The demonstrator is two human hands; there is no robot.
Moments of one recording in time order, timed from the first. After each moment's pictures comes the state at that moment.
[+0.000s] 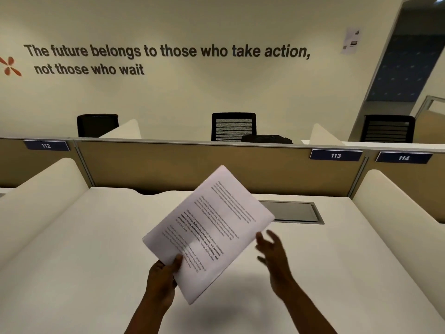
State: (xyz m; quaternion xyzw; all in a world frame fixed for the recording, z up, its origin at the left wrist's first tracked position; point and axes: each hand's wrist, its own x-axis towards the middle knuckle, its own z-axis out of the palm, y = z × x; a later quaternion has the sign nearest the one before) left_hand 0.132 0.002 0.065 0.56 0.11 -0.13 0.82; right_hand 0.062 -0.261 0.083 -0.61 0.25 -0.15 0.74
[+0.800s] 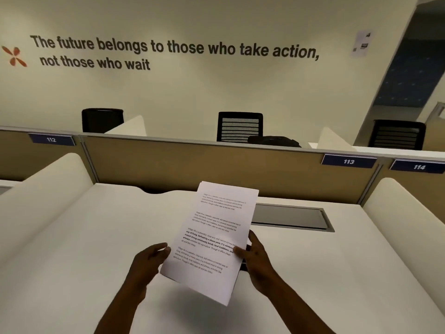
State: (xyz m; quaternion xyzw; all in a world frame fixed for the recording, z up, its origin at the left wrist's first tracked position) left_hand 0.189 0.067 0.078 0.73 0.07 -0.13 0.67; right_hand 0.106 -0.207 0.098 -0.63 0.15 -0.02 0.76
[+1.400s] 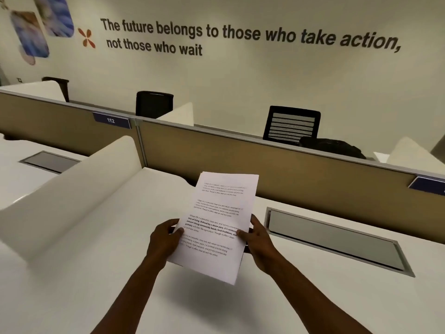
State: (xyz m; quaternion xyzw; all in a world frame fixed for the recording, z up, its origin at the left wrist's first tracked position) left_hand 0.293 0.136 0.074 0.82 0.12 -0.03 0.57; right_hand 0.255 -0.121 0.103 -0.65 0.11 0.08 0.75
